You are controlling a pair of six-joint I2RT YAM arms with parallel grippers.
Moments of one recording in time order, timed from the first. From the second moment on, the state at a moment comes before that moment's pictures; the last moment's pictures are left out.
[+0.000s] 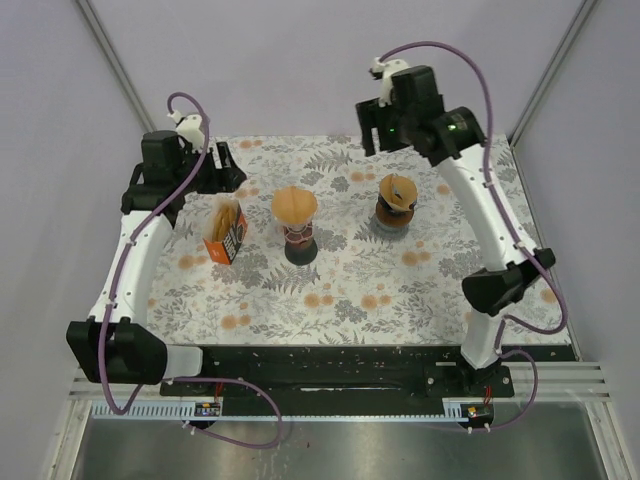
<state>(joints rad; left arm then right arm) -0.05 1.32 1.35 -0.54 0.38 -0.15 0.55 1.91 2.38 -1.06 0.10 0.07</state>
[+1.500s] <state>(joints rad) 0.25 1.28 0.67 0.18 0.13 -0.12 -0.09 1.23 0.62 0.28 0.23 0.21</state>
